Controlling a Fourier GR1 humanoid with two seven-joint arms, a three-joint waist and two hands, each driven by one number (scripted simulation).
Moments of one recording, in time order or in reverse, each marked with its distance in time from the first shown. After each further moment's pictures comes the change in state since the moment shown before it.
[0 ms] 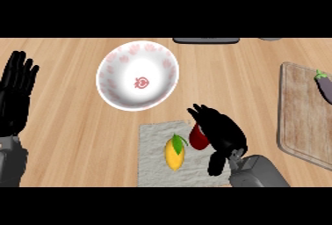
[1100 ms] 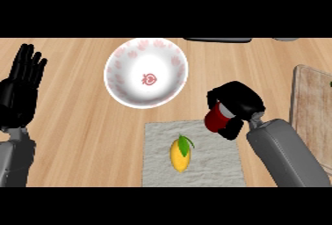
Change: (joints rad) left arm -0.066 -0.030 0.006 0.047 -0.021 -0.031 -0.020; right arm -0.221 -0.121 -0.154 0.252 0.109 -0.078 -0.431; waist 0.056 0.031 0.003
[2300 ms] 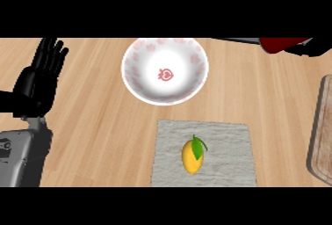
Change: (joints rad) left arm -0.087 -0.041 -0.072 0.007 -0.013 -0.013 0.004; right arm -0.579 -0.368 -0.308 0.571 -0.258 -0.022 -0.798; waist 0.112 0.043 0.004
